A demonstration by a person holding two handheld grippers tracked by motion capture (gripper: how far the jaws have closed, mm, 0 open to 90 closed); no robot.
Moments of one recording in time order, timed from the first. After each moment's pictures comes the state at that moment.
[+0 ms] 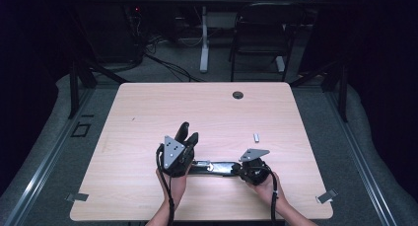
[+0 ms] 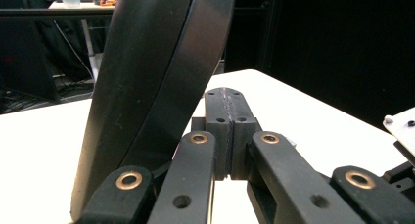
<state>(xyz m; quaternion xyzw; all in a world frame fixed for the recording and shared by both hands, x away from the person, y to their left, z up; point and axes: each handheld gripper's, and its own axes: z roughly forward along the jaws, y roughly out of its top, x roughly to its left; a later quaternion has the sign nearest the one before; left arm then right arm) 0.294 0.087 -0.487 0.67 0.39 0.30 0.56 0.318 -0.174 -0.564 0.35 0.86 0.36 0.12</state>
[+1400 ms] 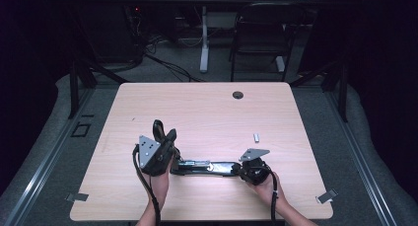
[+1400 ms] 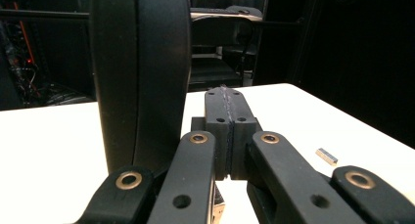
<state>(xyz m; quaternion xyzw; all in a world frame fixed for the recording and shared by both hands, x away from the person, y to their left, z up) 0.292 0.133 -0.481 0.63 0.44 0.33 0.56 0.319 -0.174 -0.564 0.35 0.86 0.36 0.12</state>
